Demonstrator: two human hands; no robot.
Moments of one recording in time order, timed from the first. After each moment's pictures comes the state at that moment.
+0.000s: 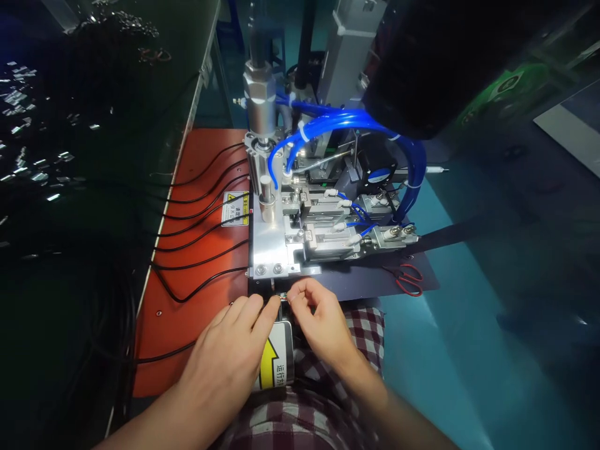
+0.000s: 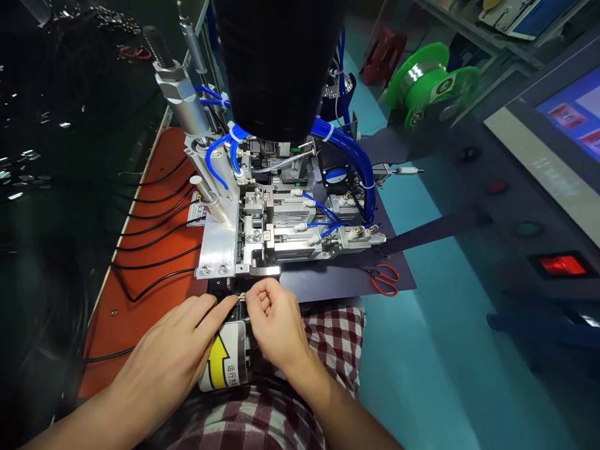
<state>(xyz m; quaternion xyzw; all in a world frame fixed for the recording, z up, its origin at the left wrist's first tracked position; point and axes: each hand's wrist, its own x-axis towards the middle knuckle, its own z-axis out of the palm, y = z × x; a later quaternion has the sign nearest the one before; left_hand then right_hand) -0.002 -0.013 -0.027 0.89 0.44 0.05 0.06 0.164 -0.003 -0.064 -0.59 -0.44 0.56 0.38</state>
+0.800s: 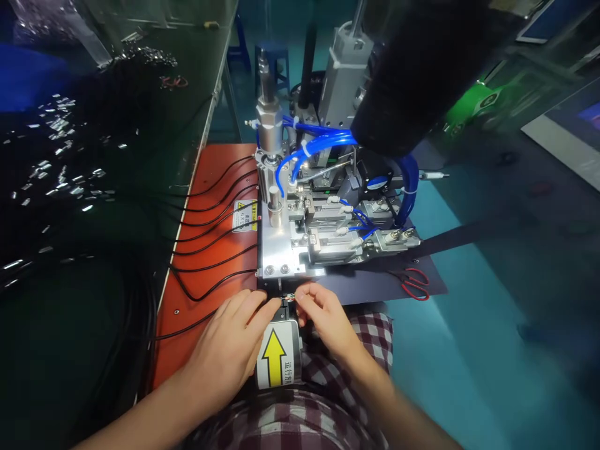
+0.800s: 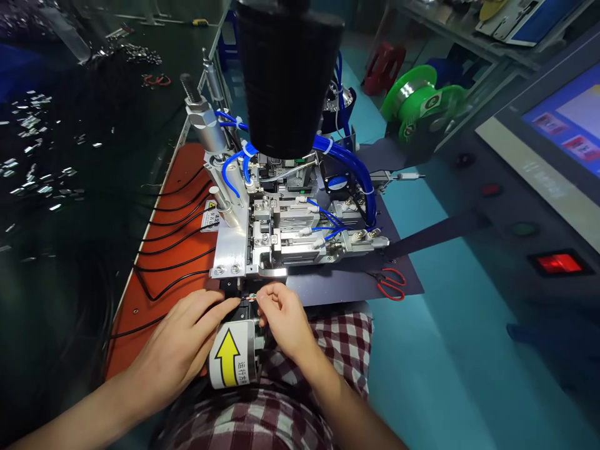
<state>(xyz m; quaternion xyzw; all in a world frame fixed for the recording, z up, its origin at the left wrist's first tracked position) -0.019 -0.006 -0.029 0.90 0.41 0.15 0.08 0.166 -0.001 -0.068 -0.54 -0.37 0.66 0.38</state>
